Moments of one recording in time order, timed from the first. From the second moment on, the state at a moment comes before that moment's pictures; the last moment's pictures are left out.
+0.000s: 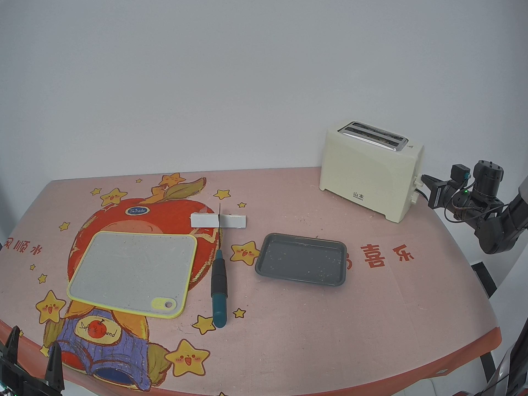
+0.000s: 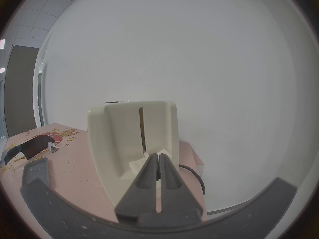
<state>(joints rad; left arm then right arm) -0.01 0.02 -0.02 -0.01 -0.02 0.01 -0.06 2.07 -0.87 -1.01 0.30 -0.02</state>
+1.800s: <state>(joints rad) -0.01 0.02 -0.02 -0.01 -0.02 0.01 -0.08 1.72 -0.59 -1.07 0.26 0.01</state>
